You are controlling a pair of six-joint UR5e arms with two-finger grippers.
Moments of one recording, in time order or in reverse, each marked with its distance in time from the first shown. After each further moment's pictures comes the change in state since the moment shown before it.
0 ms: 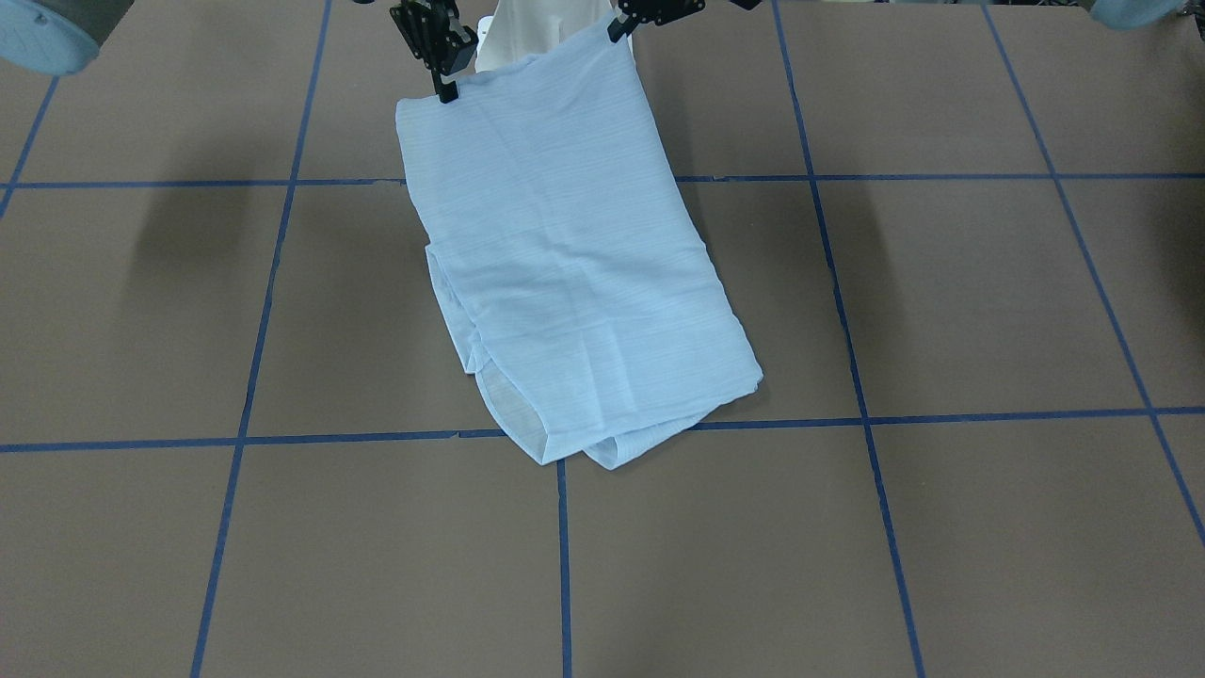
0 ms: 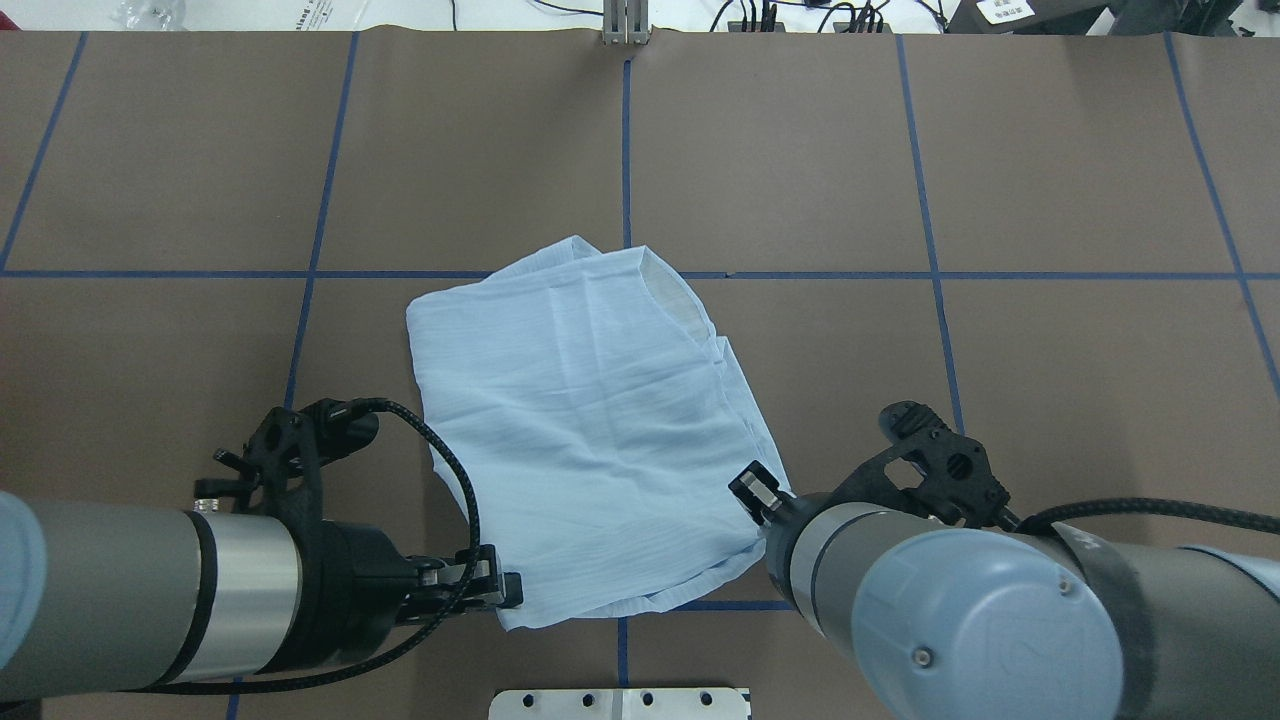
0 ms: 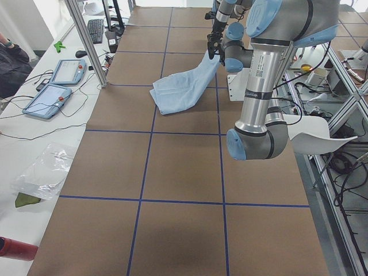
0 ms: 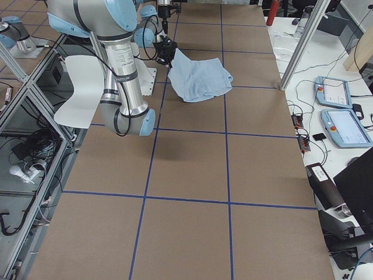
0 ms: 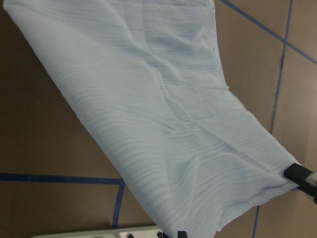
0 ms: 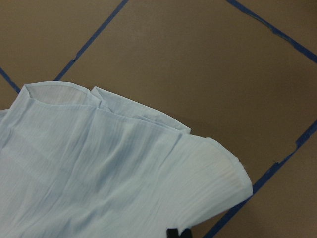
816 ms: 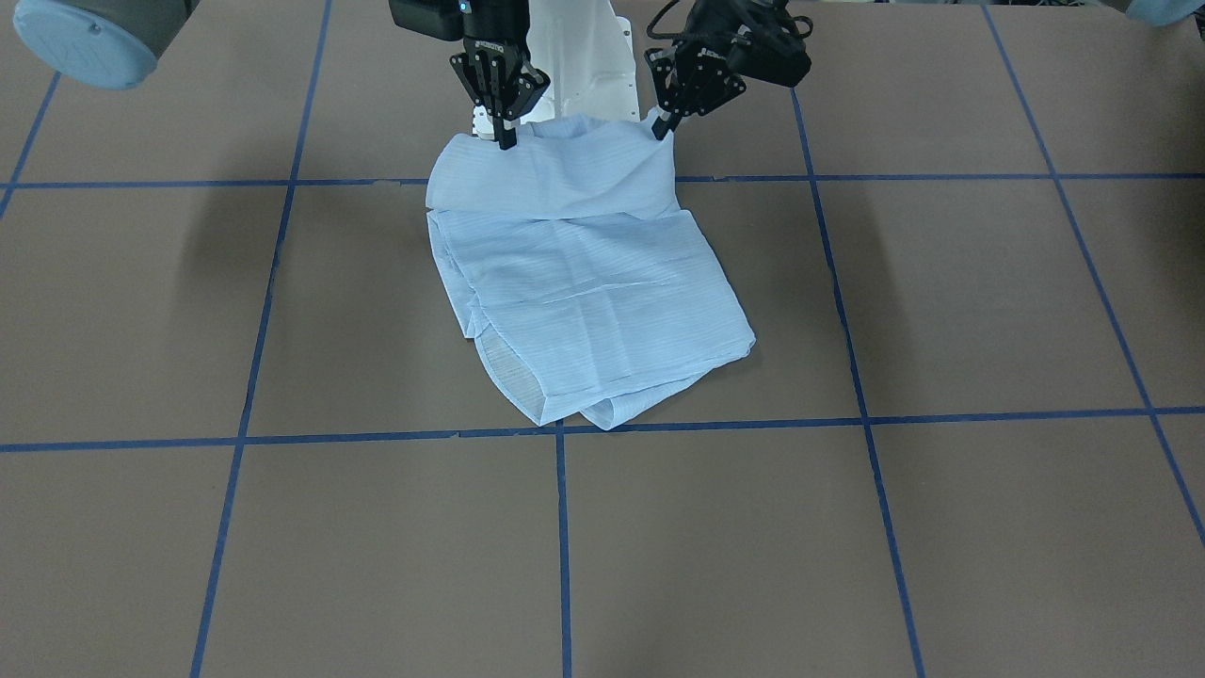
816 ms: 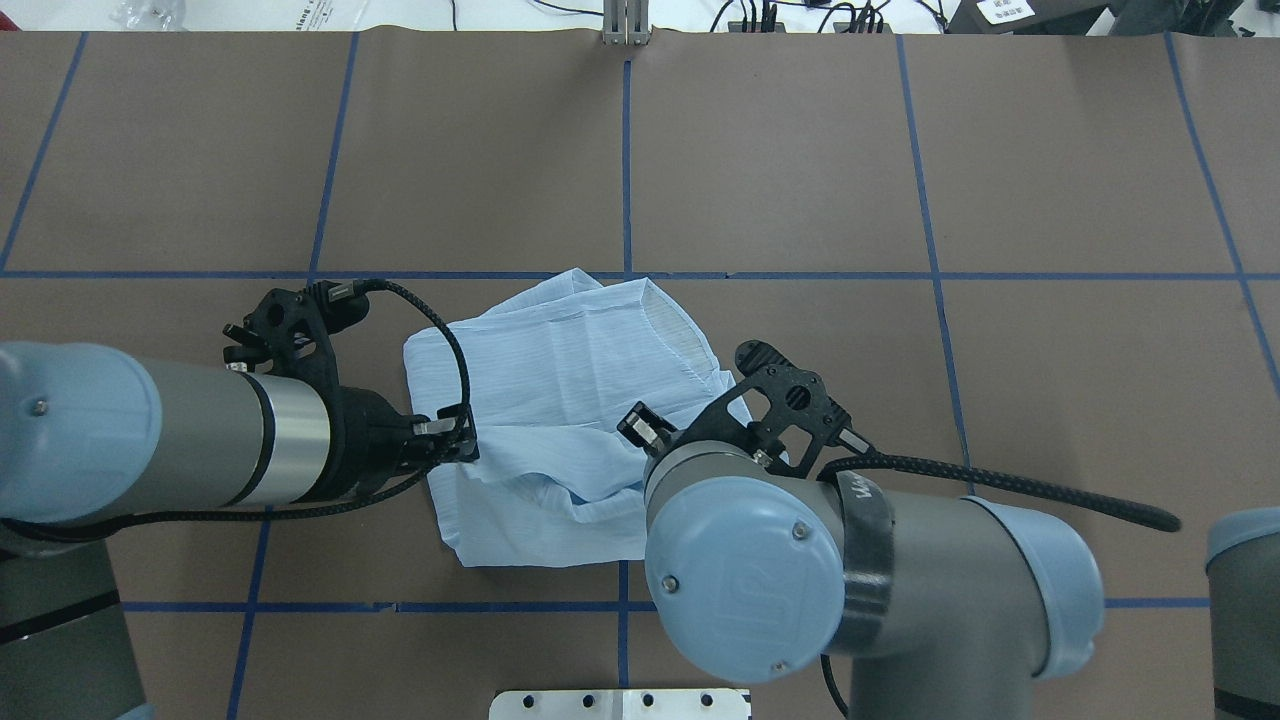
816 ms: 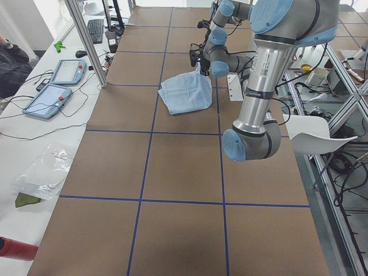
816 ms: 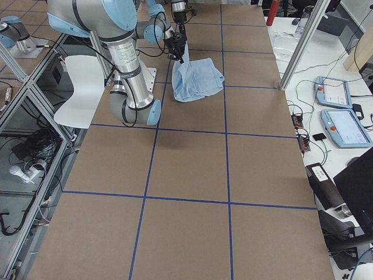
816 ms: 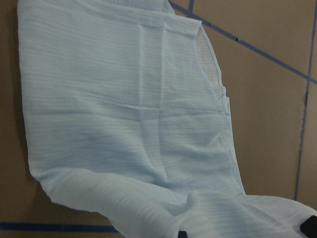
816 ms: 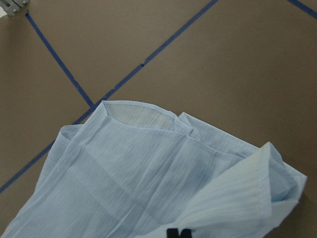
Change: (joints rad) left arm -0.213 -0.019 0.189 0.037 -0.010 0.105; right arm 0.069 0.166 -0.301 0.134 -0.111 -0.176
